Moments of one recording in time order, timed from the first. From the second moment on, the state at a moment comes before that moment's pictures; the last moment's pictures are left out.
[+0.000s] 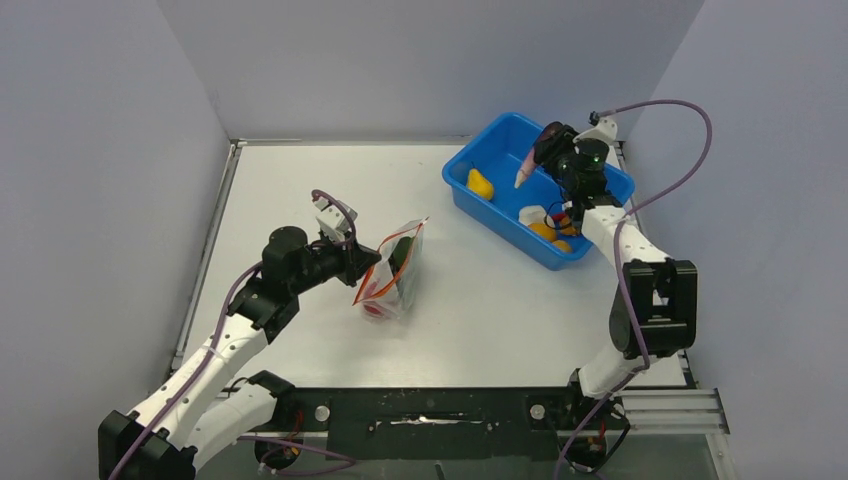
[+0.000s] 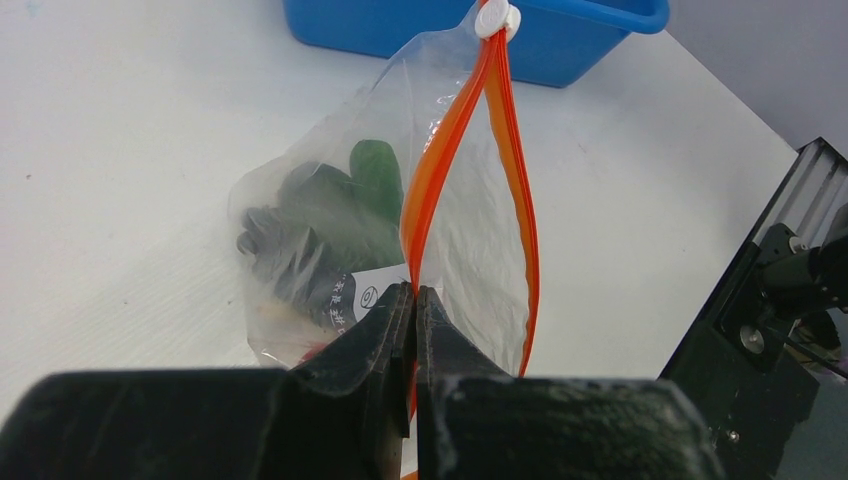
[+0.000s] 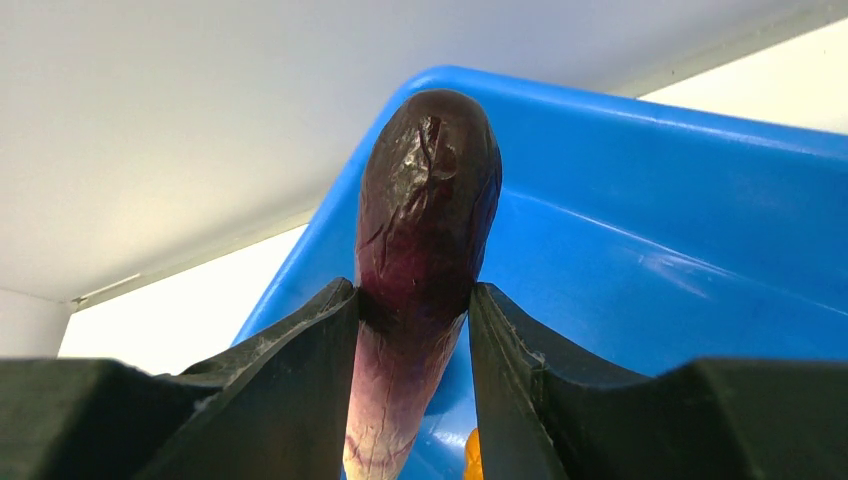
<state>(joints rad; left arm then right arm) -0.47 0.89 0.68 -0.07 0.38 -0.21 0.04 1.67 1.17 0.28 0.01 0.52</state>
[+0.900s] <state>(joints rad) -0.46 0.94 0.77 -0.09 0.32 -0.48 0.52 1.06 0.92 0.22 0.10 0.46</state>
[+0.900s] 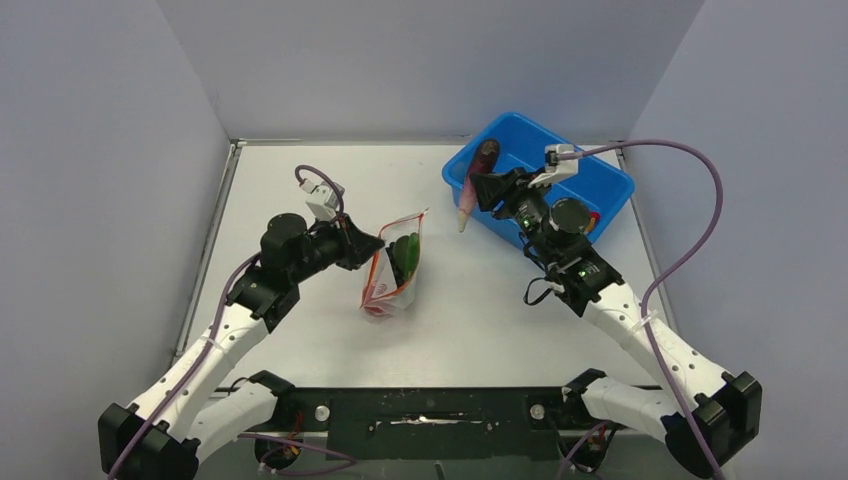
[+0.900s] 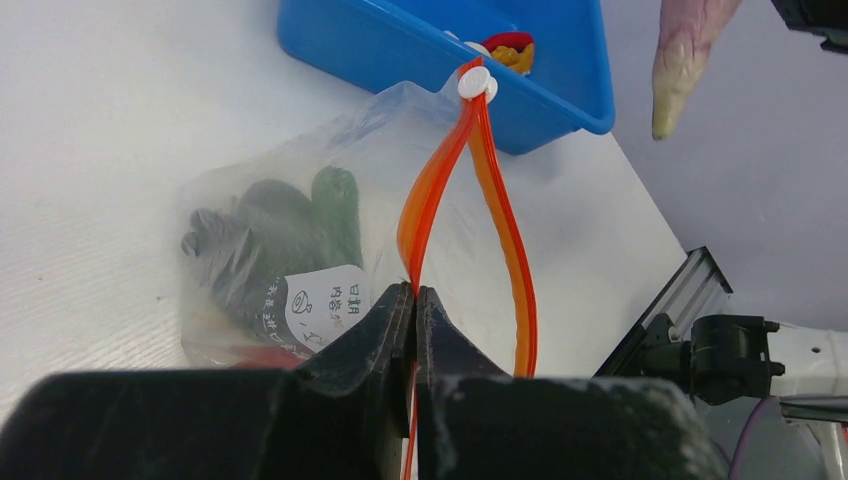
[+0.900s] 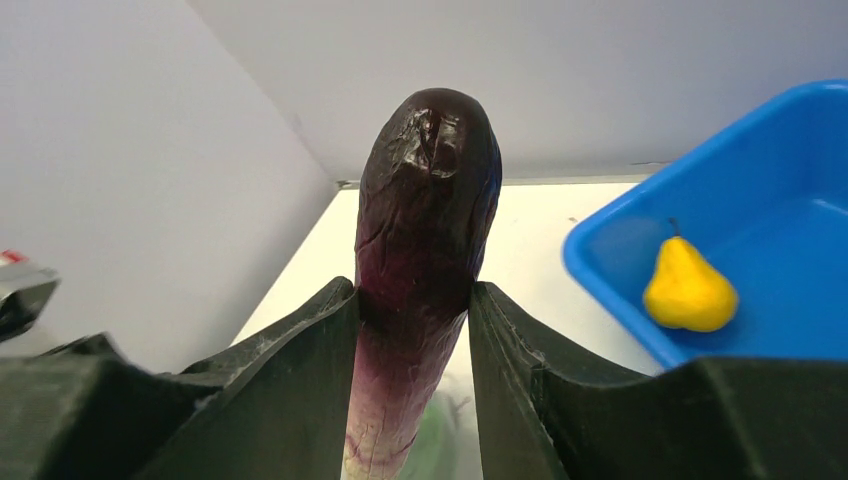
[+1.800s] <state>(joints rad) -0.46 0.96 0.83 -0.12 0.33 -0.58 1.05 1.19 0.84 0.49 0.56 0.33</state>
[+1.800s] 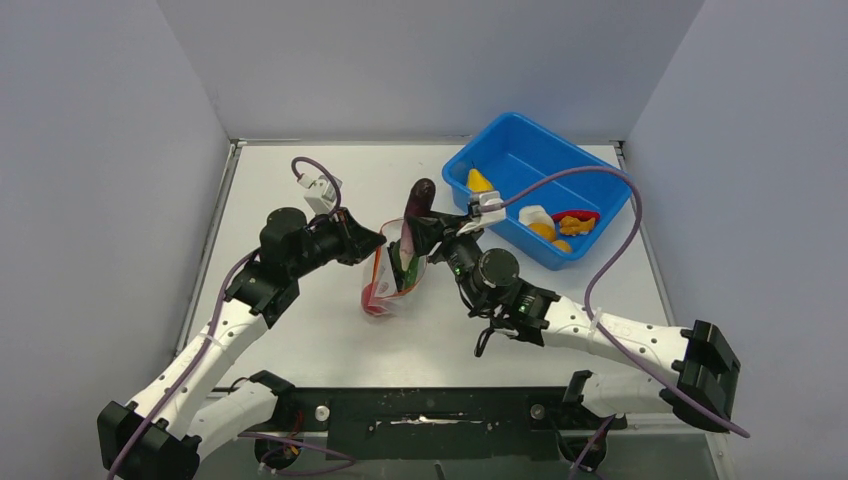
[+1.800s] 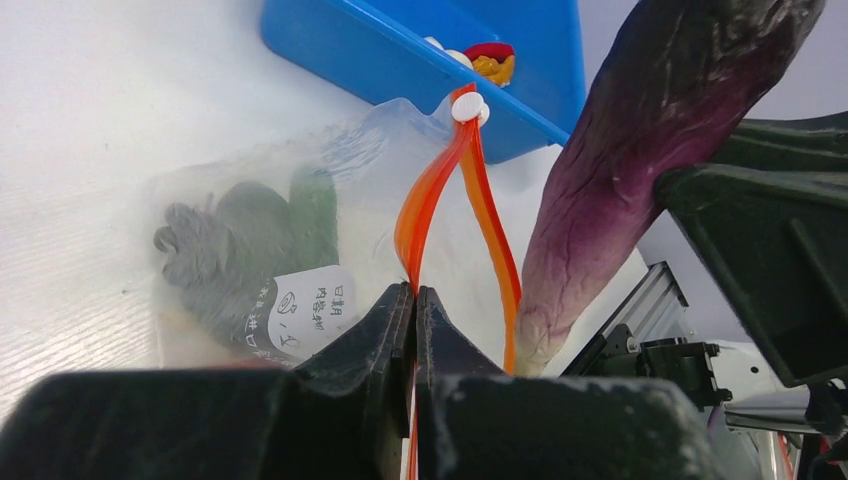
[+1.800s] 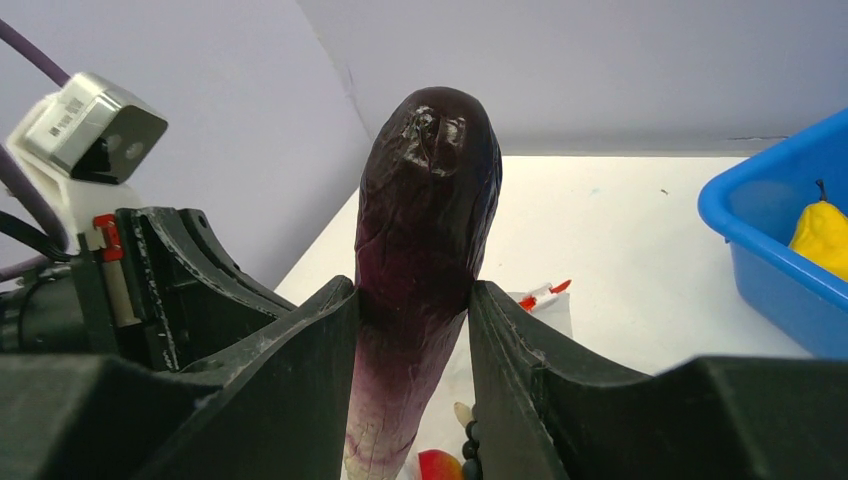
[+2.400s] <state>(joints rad) -0.46 0.95 0.83 -0.12 0.33 -0.60 1.20 1.31 0.82 0.52 0.79 0.31</state>
